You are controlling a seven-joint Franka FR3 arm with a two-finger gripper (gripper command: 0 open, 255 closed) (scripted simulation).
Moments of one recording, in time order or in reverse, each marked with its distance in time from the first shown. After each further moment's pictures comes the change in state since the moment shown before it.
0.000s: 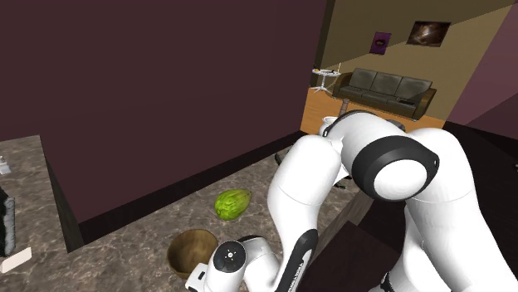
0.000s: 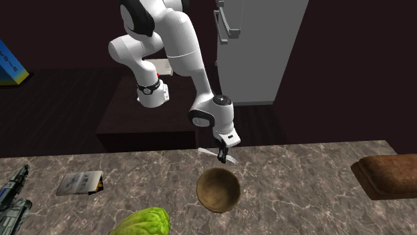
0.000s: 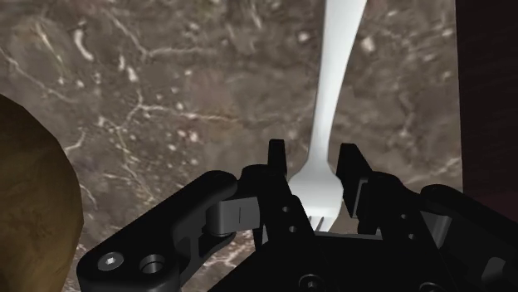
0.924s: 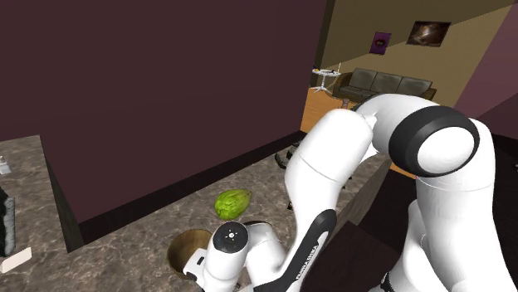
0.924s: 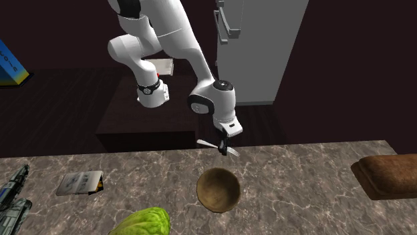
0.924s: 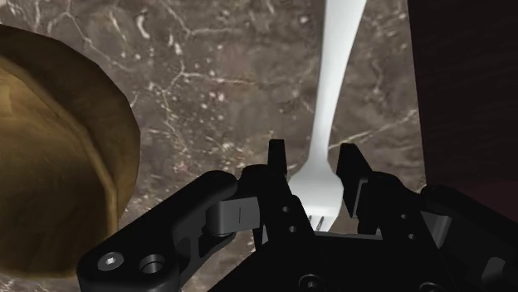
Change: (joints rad) arm -0.117 -0.181 0.139 -0.074 0.091 -0.123 -0.092
